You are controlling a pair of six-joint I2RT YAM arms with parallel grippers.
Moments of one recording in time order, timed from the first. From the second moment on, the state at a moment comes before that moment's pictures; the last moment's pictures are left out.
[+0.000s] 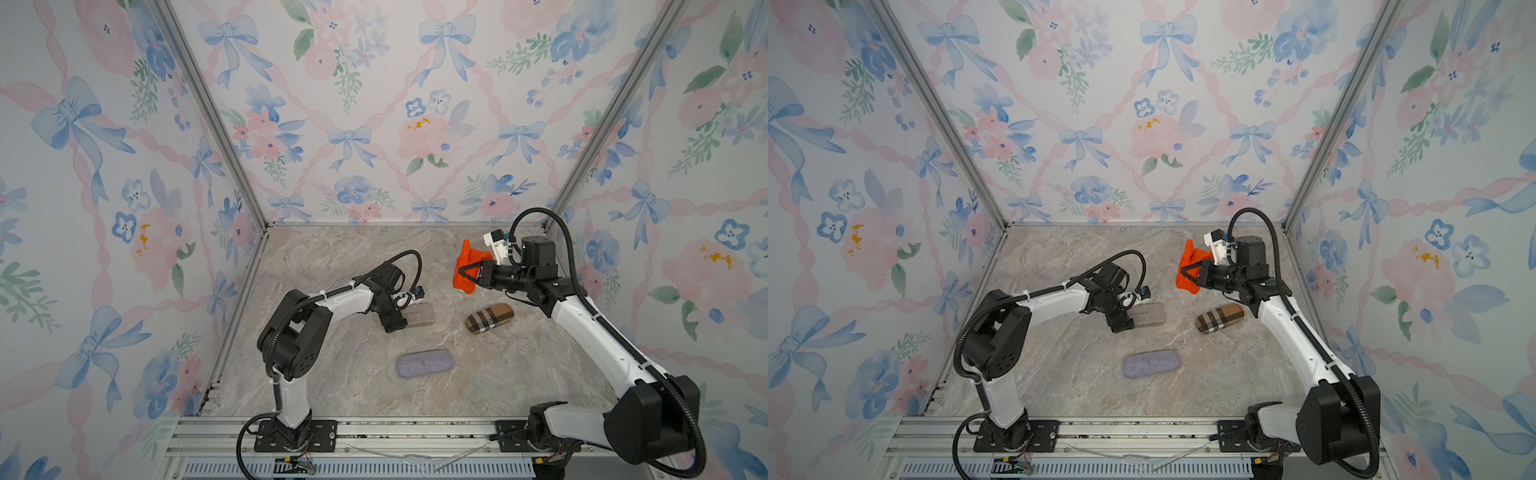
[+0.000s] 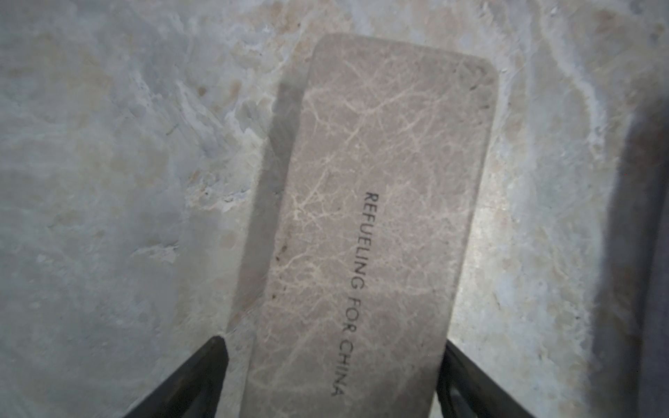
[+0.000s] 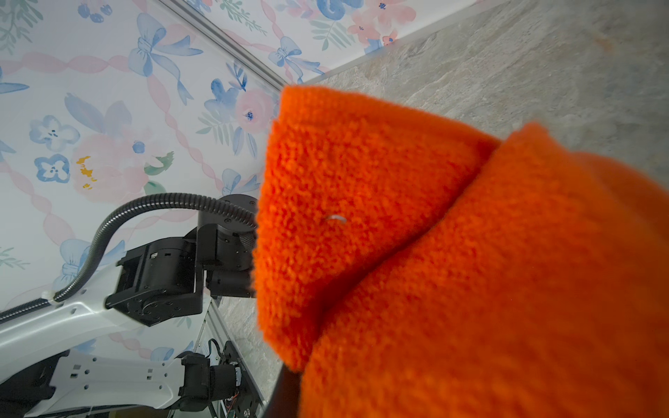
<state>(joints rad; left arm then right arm) -0.59 1.88 1.19 -0.48 0.20 0.63 0.19 1.29 1.05 -0.33 -0.74 0.49</state>
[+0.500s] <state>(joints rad) -0.60 1.89 1.17 -0.47 0.20 0.62 0.17 1.30 1.03 -0.32 -0.75 0.49</state>
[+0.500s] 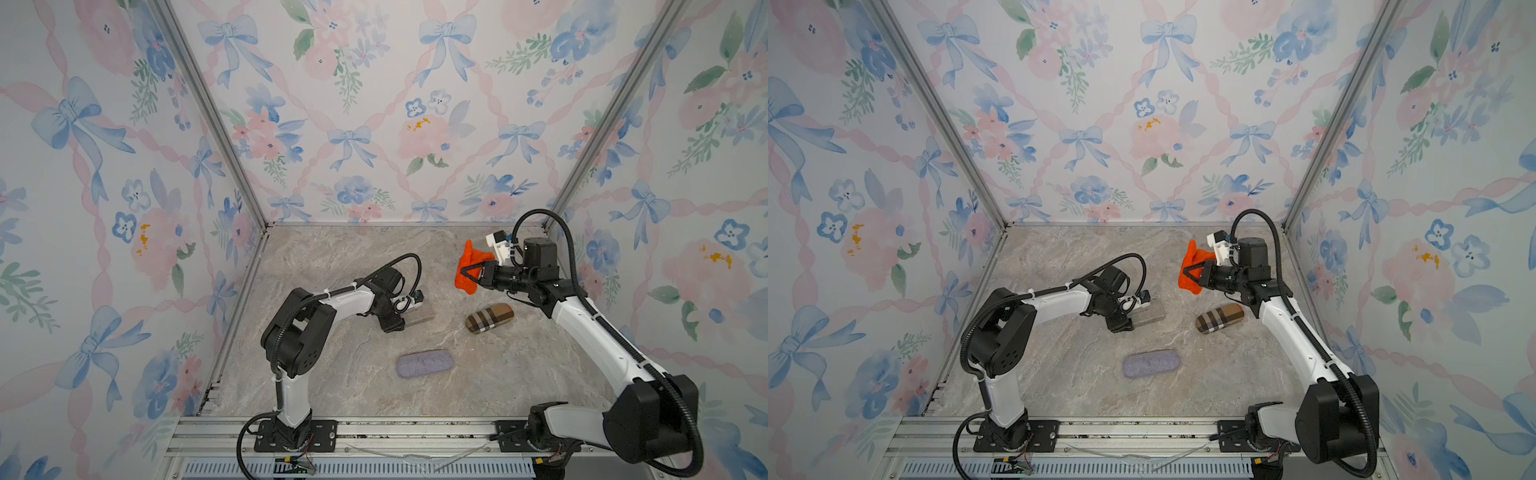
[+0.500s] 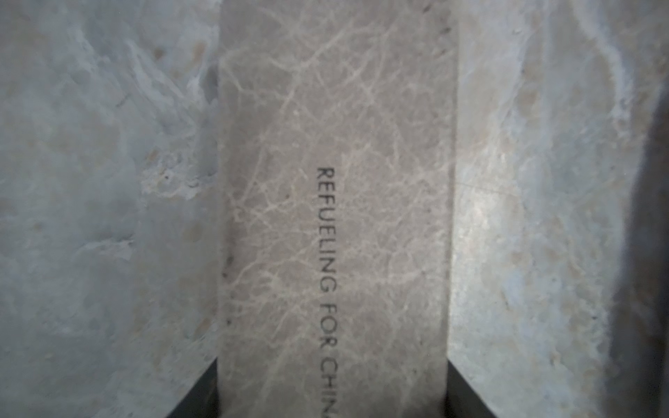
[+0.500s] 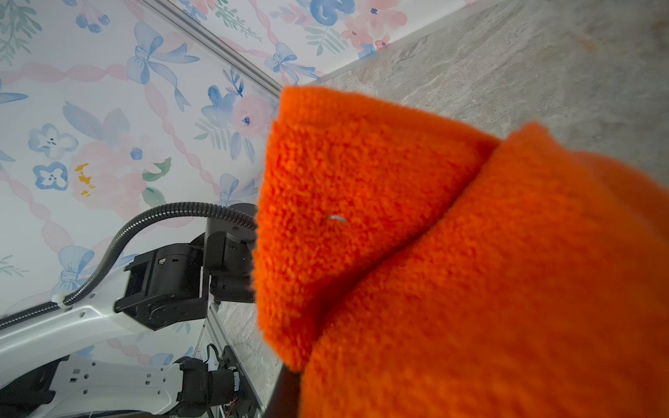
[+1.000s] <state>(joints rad) -0.77 1.62 1.12 -0.49 0.04 0.57 0.24 1.23 1.01 -0.47 -0.76 0.48</state>
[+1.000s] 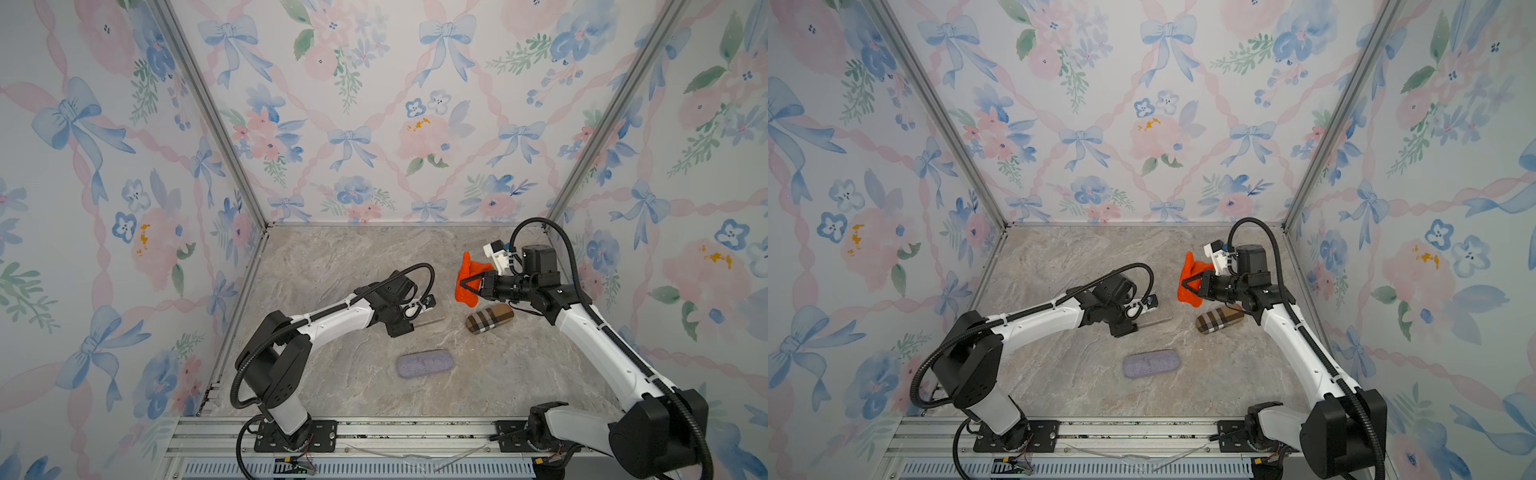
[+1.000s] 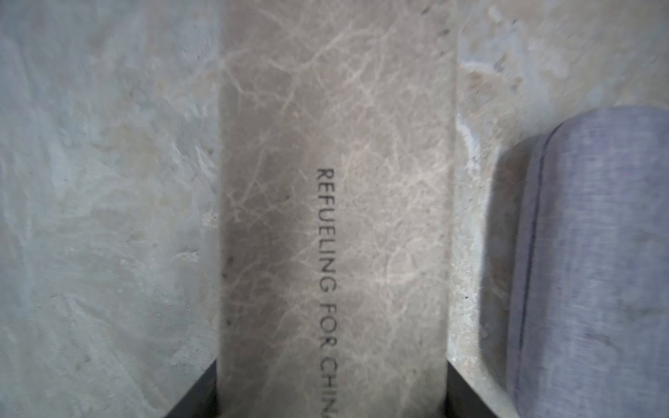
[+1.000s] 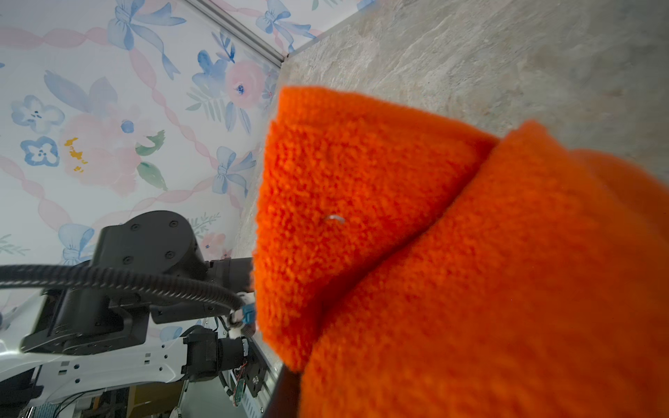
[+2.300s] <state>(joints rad) -0.92 1.27 0.86 -0.24 -0.11 0.39 0.44 1.34 0.88 -0.11 -1.05 0.82</state>
